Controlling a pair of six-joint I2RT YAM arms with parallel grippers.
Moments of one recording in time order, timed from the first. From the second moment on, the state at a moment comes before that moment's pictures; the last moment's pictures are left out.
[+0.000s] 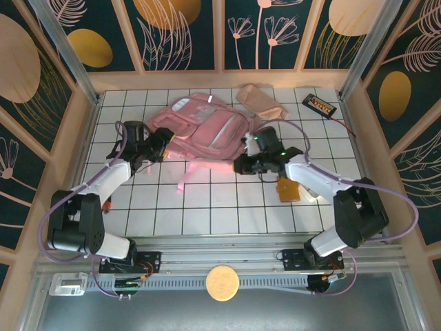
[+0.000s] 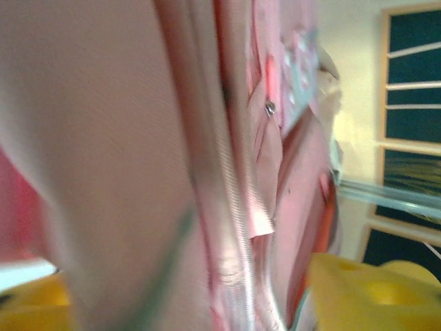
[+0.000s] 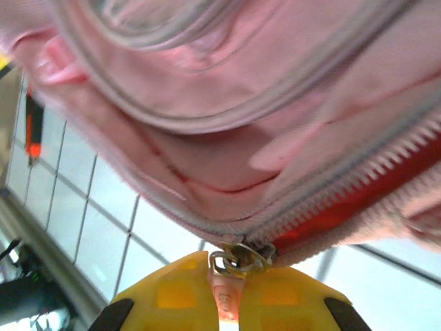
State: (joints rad) left arm -0.14 1.45 0.85 -0.07 0.39 -1.20; right arm 0.59 1.51 0.97 -0.35 -0.46 0.46
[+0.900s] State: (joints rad) left arm -0.42 1.40 0.47 0.32 0.31 -1.57; right arm 0.82 1.77 1.21 -0.34 -0.52 0.55
